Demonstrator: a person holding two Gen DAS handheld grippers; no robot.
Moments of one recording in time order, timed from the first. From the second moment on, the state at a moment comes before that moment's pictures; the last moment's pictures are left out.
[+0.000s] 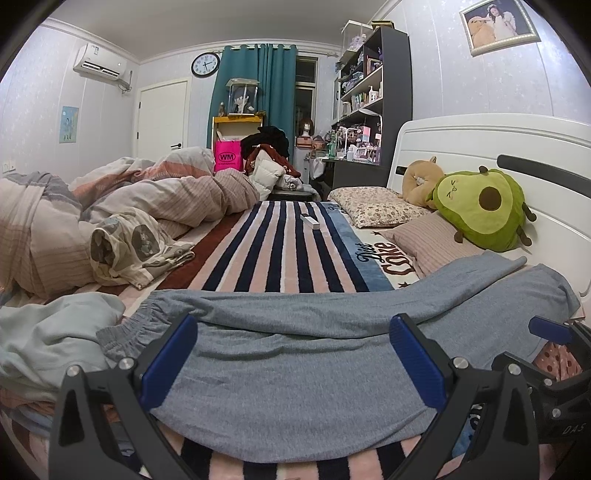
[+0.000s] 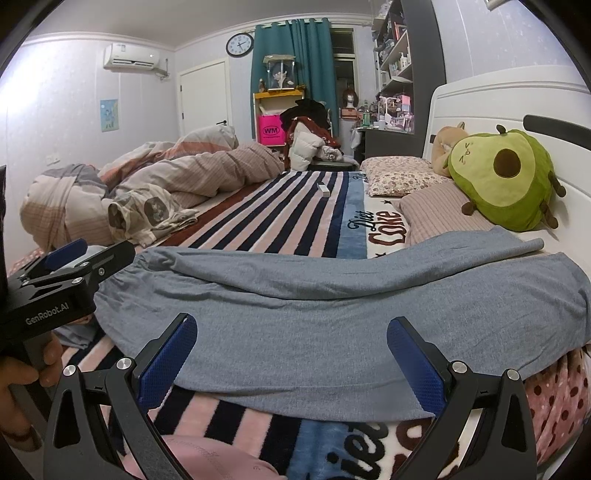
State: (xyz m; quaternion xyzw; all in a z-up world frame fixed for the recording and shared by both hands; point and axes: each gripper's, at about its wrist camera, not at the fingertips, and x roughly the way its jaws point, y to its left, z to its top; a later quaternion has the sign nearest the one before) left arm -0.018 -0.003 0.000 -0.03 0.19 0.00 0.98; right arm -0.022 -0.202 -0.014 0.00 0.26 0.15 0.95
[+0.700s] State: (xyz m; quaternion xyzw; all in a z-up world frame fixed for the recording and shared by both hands) left arm -0.017 -0.006 -0.002 -0.03 0.20 0.00 0.98; right arm -0.022 -0.201 -0.014 0.00 0.26 0.15 0.95
